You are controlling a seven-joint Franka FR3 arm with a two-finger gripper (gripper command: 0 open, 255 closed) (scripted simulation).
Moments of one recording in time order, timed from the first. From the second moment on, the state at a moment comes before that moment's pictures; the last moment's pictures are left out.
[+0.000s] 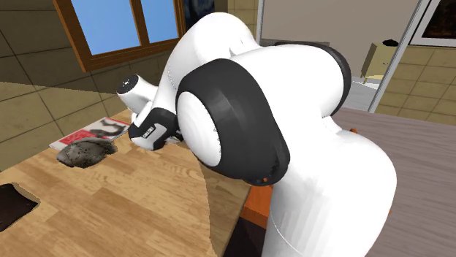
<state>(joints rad) 0.18 0.03 -0.57 -2.15 -0.64 2.39 -1.48</state>
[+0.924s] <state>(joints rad) 0.34 0.19 -0.41 -1.92 -0.55 2.18 -1.28</state>
